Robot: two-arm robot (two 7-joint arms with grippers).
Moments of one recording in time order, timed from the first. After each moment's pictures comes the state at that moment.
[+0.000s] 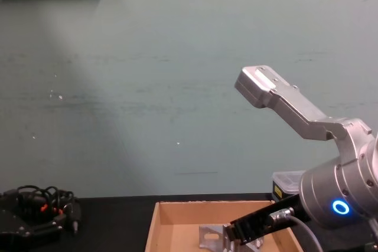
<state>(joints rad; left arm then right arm) -0.20 0.60 0.45 -1.41 -0.25 -0.12 0.03 0.43 0.22 -0.47 -1.51 0.15 0.78 0.27</state>
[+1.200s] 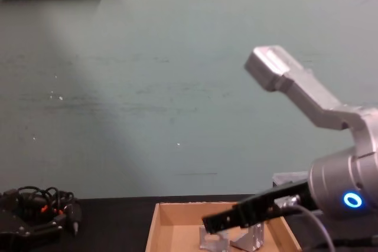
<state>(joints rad) -0.20 0.60 0.45 -1.41 -0.25 -0.12 0.03 0.38 0.24 -0.45 -1.57 0.14 0.71 0.28</state>
